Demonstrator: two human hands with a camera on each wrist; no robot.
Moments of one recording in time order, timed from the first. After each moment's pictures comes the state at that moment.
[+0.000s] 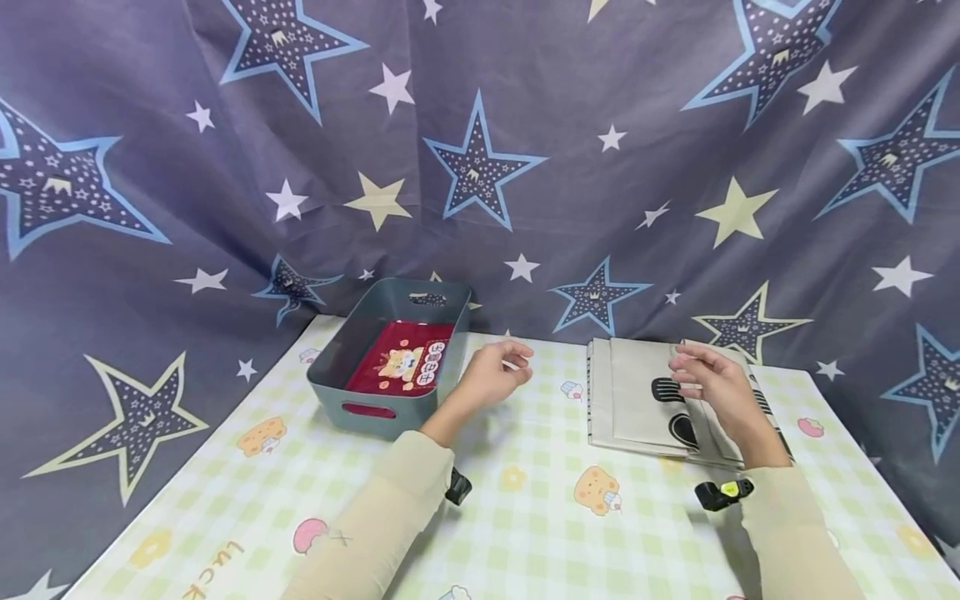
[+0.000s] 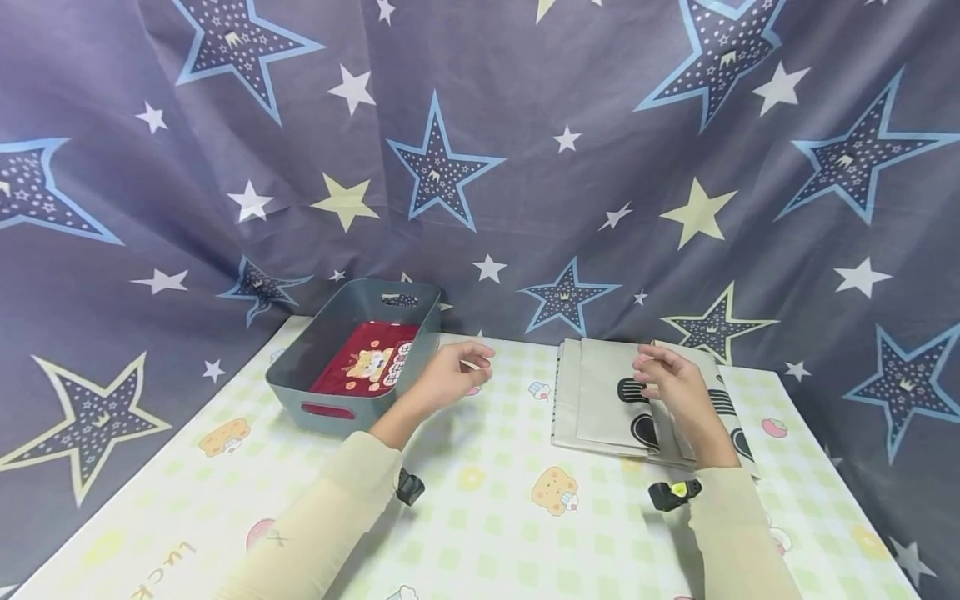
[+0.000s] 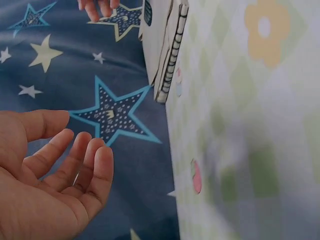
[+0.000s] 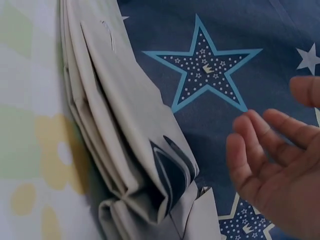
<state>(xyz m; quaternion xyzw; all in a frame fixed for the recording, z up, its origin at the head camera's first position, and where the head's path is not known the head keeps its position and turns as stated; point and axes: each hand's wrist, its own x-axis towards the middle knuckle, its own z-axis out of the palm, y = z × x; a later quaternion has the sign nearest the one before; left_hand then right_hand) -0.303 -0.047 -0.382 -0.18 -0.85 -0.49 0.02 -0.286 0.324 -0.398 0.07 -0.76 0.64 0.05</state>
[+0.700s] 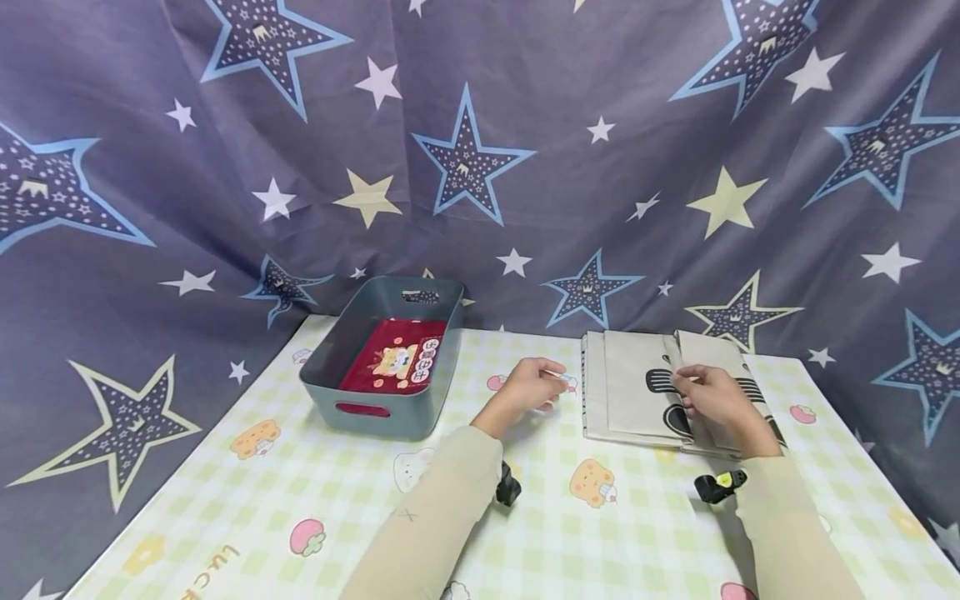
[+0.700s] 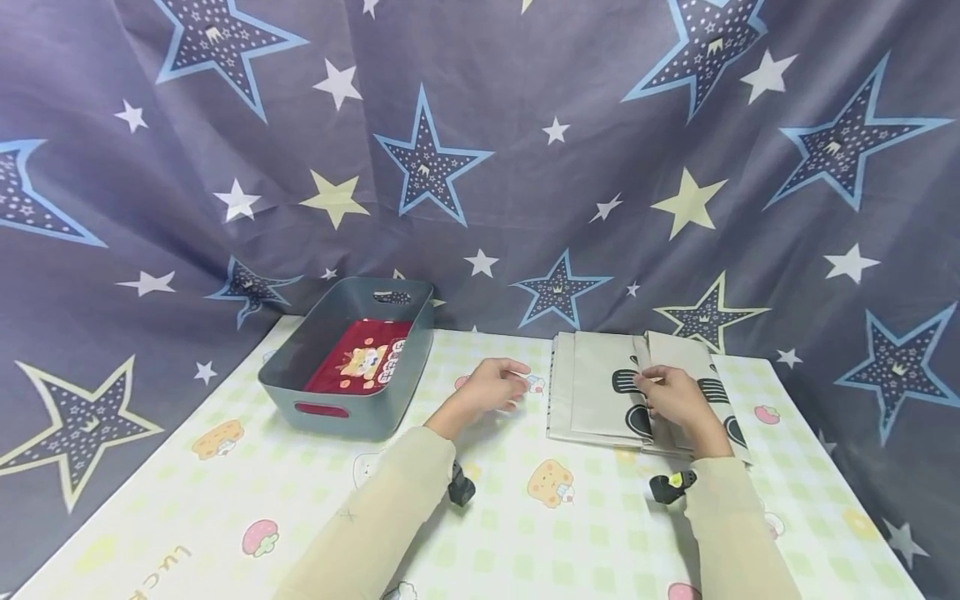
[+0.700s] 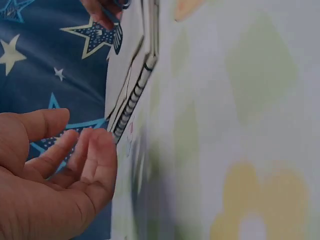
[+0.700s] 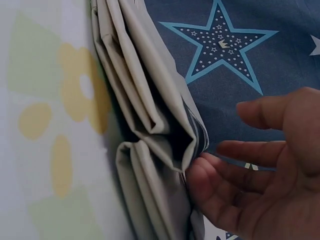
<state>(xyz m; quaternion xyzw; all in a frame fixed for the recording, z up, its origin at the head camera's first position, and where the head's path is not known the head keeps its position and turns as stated) -0.317 0.022 -0.427 -0.09 -0.80 -0.58 -0.11 -0.291 0.335 -0.417 0.00 -0.89 0.46 -0.03</state>
